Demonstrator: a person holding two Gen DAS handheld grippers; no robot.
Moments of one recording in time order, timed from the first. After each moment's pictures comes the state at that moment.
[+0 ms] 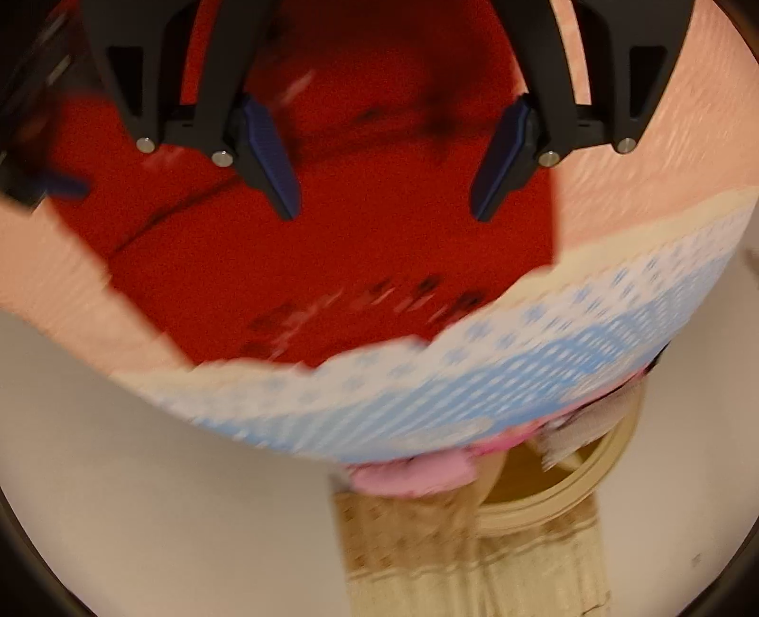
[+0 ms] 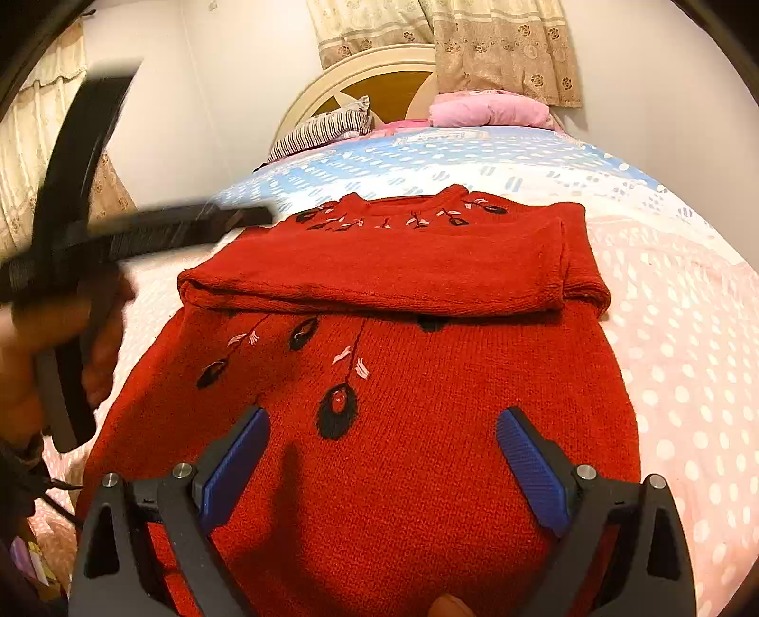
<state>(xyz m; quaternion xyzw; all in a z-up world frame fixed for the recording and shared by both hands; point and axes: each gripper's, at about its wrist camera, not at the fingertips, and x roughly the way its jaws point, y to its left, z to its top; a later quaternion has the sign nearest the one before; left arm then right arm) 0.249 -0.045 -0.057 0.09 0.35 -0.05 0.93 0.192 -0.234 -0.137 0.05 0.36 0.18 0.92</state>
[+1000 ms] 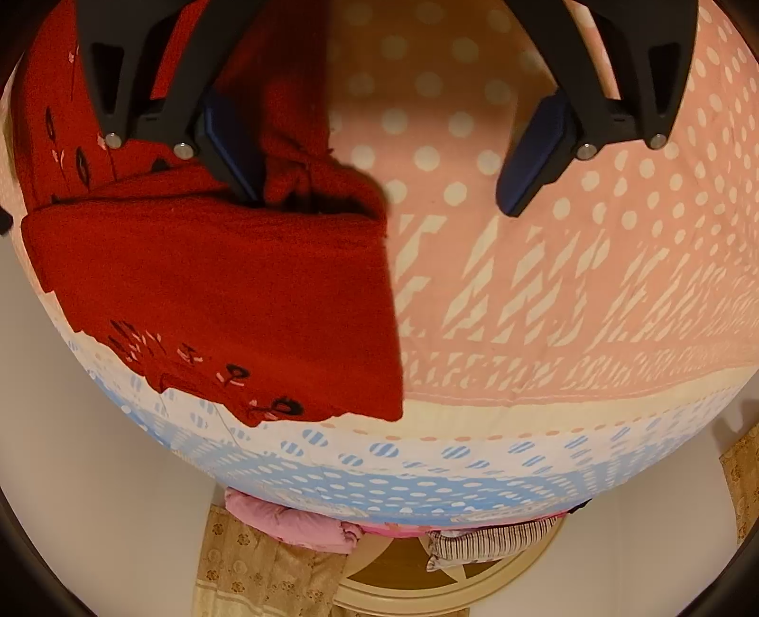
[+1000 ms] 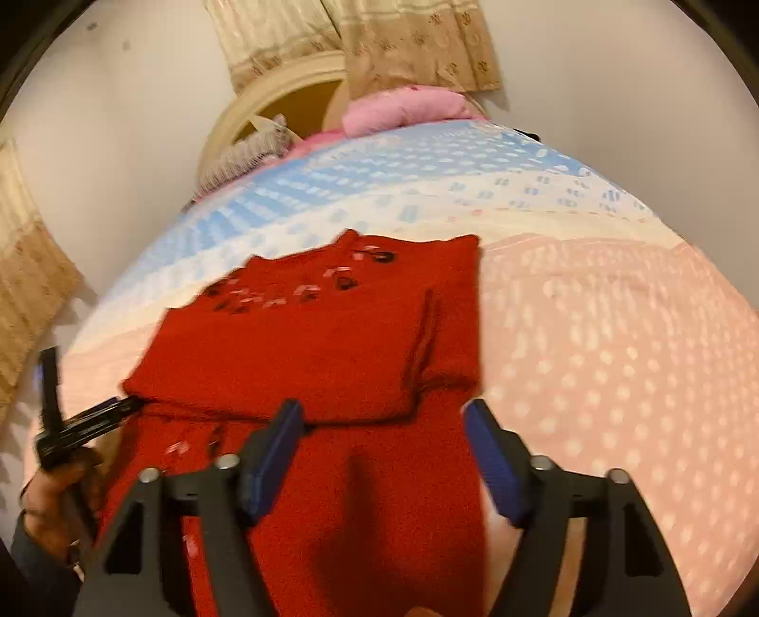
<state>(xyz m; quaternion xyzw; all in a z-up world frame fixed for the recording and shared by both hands) 0.262 0.063 -0.117 -0.07 0.43 0.03 0.90 0.259 -0.296 -0.097 0.10 0.38 0.07 0.92</state>
